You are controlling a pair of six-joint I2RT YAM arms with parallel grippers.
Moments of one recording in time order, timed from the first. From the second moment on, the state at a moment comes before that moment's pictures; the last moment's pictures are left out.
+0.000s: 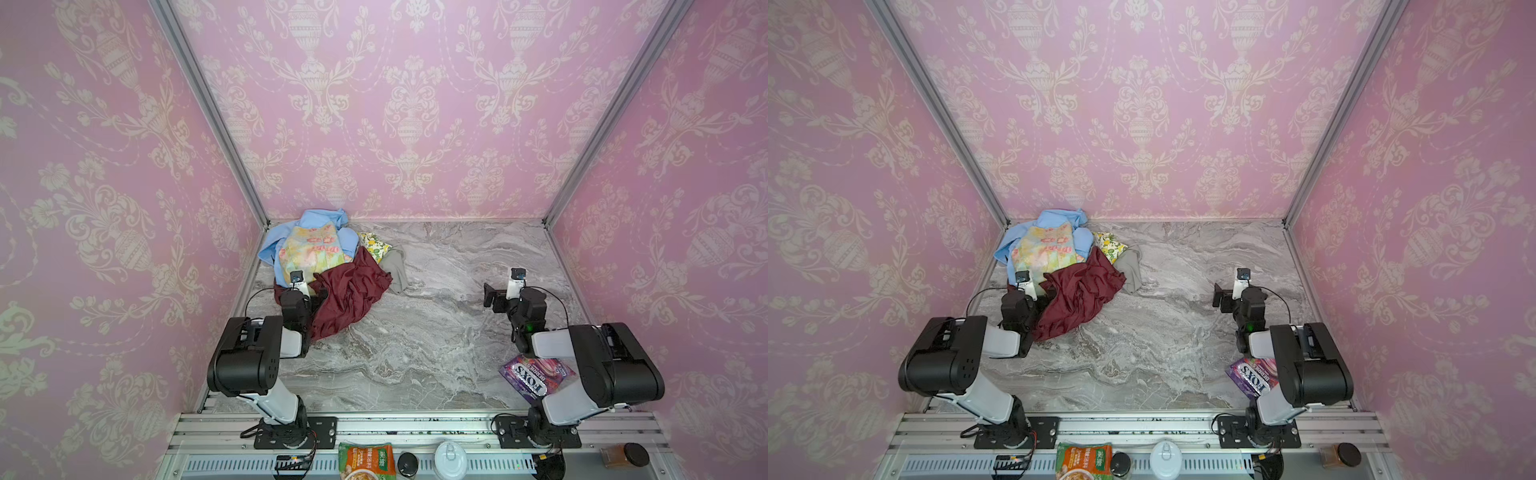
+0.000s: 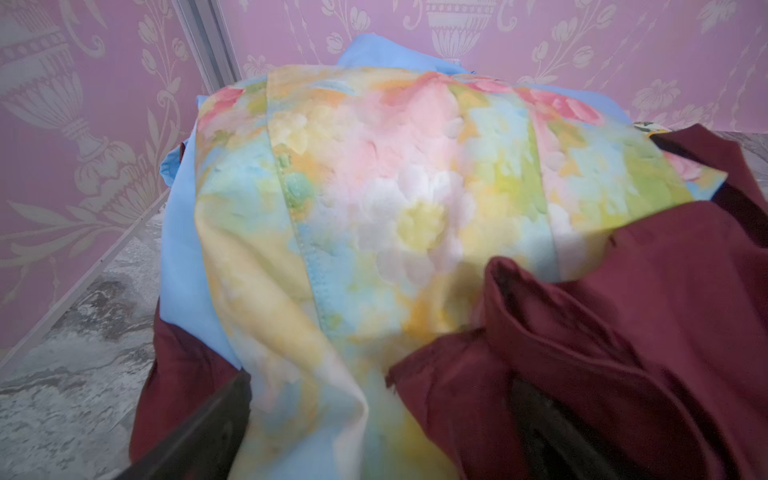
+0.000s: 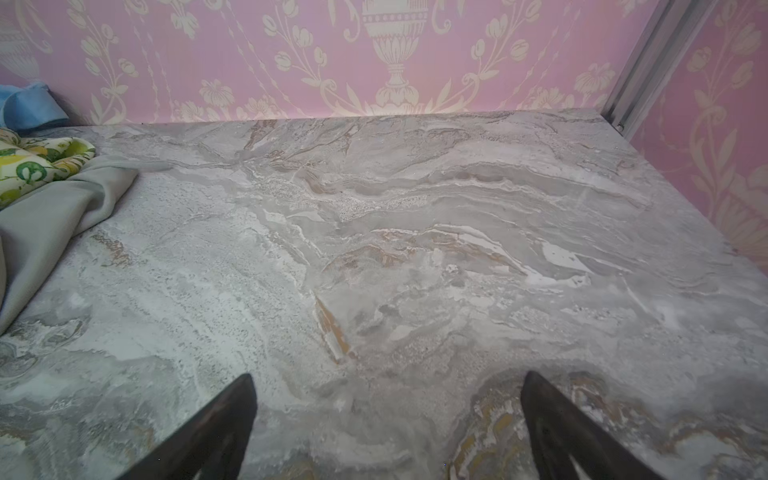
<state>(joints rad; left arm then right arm) 0.06 1.63 0.35 0.92 -0.05 -0.06 0.02 1.55 0.35 0.86 0.01 0.05</state>
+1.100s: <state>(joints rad) 0.06 1.63 0.35 0.93 -0.06 -0.06 0.02 1.55 0.35 0.86 0.01 0.05</state>
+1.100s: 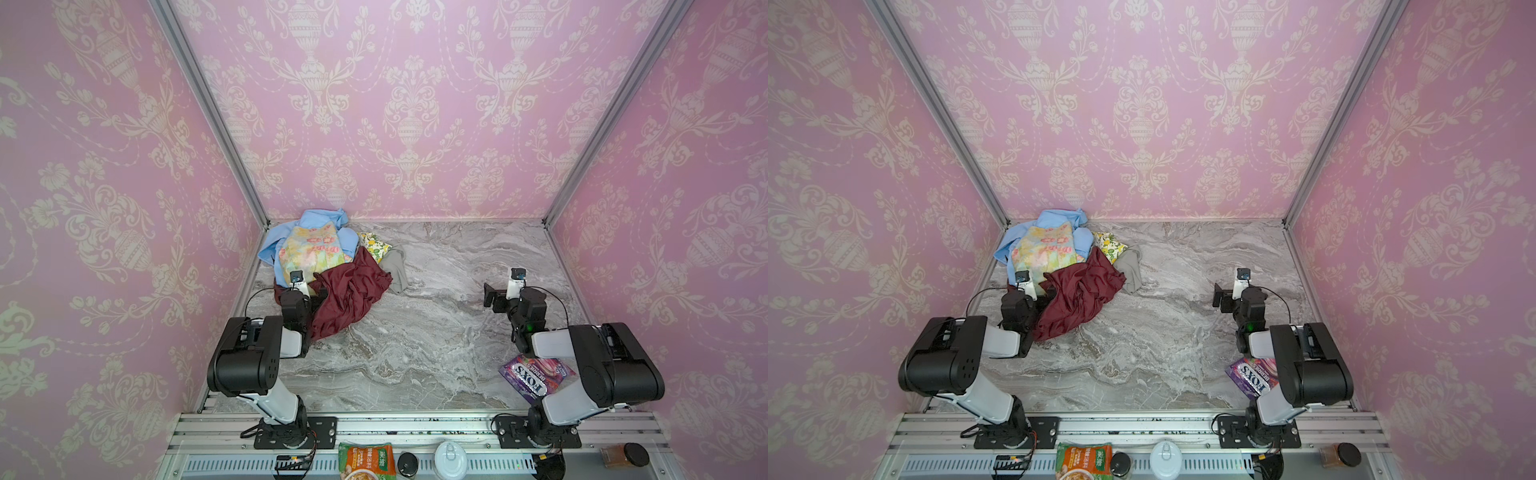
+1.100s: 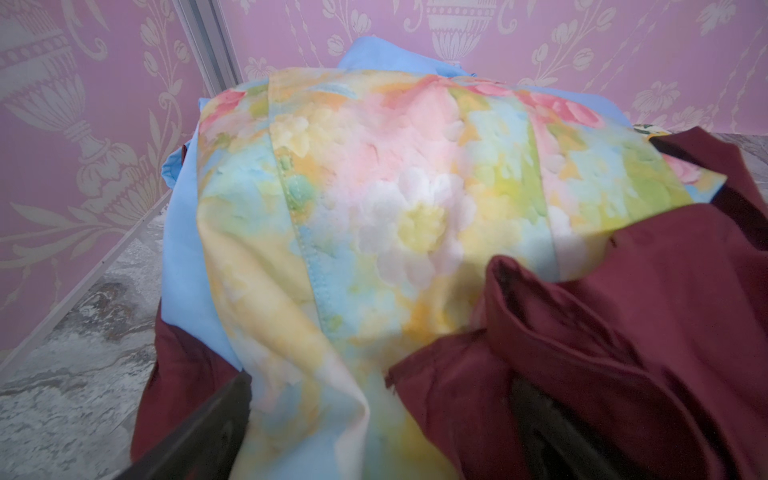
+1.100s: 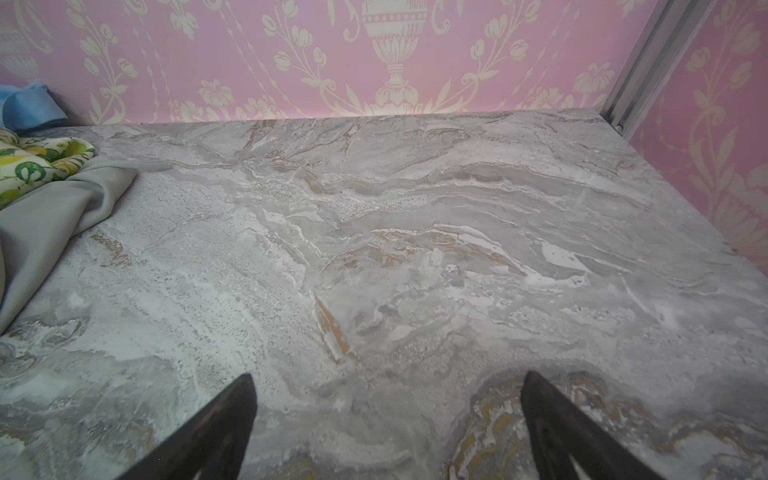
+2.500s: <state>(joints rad) 0.06 1.25 0.70 -0.01 -0.16 -0.14 0.24 1.14 0.34 0.66 0.19 -0.05</state>
